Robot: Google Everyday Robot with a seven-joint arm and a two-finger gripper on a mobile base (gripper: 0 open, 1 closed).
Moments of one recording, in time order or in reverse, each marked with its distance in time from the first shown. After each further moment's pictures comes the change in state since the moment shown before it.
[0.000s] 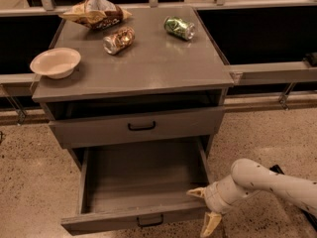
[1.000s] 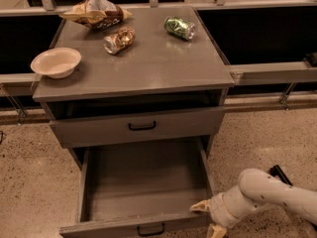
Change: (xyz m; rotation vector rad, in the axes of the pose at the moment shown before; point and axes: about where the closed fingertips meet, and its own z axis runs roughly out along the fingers) arm -0.018 0.041 -0.011 -0.022 -0.013 -0.002
